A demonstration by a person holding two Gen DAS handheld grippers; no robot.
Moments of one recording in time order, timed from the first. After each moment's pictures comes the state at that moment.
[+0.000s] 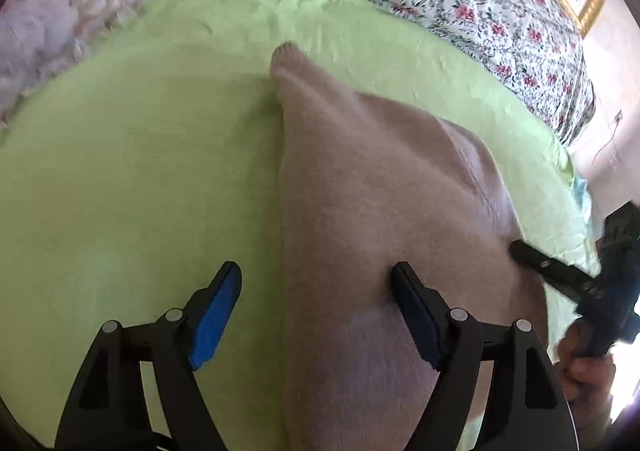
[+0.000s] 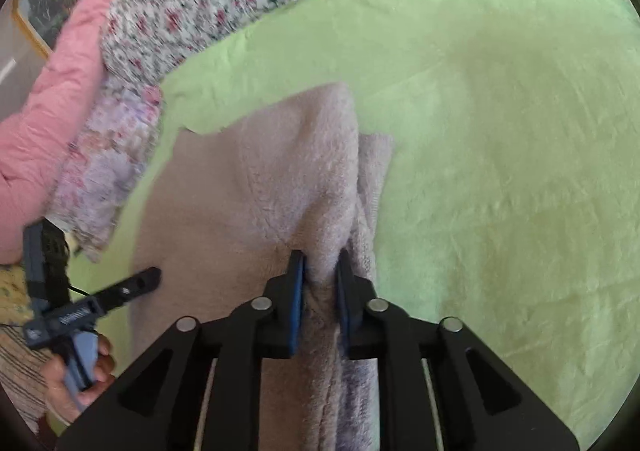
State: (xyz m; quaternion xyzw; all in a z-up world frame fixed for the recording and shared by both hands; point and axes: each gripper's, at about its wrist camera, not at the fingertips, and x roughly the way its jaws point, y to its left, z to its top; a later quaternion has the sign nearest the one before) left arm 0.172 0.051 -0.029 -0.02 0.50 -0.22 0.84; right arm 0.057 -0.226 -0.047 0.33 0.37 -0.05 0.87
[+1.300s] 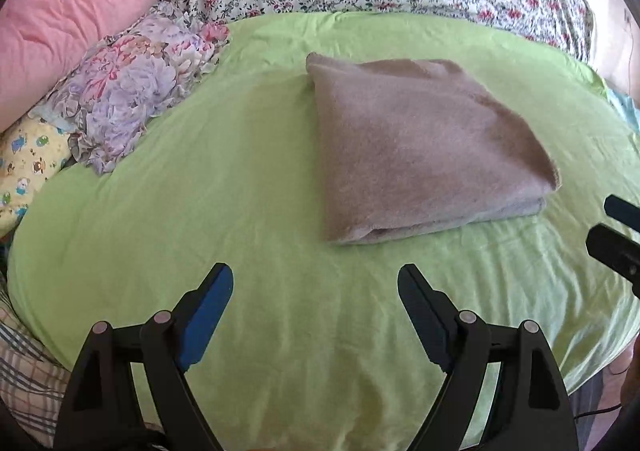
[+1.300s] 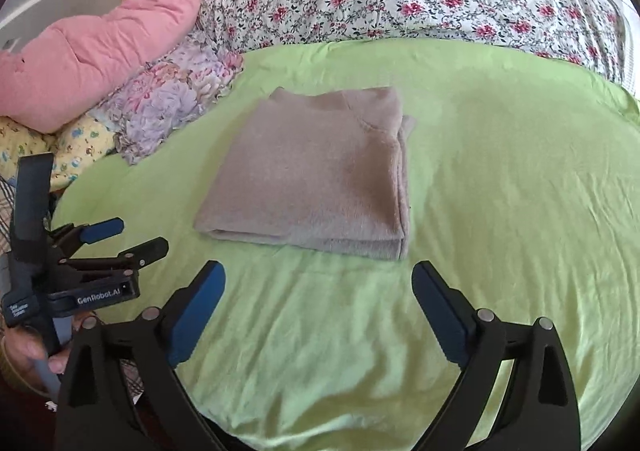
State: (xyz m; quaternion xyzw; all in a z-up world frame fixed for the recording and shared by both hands) left arm -0.024 0.071 0.006 0.15 0.42 -0.11 0.89; right arm -0.084 -0.093 -0.007 0.16 0.34 -0.07 0.92
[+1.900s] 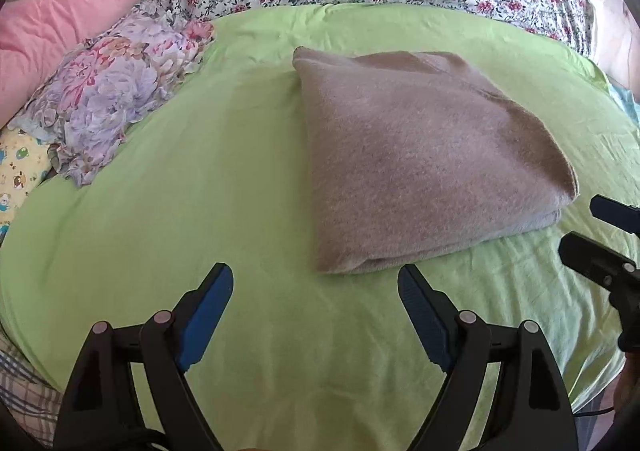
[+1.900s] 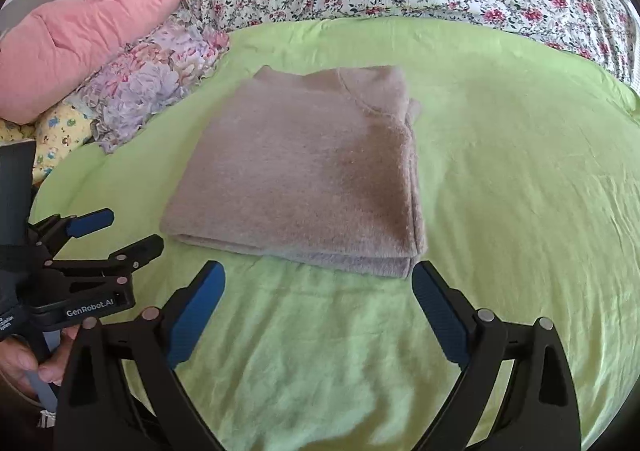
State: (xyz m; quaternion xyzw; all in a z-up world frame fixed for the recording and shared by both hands) left arm 0.007 0.058 -0.007 0.15 0.43 -0.13 0.88; right arm -0.044 -0.100 -0.026 0.15 0.37 -0.07 0.91
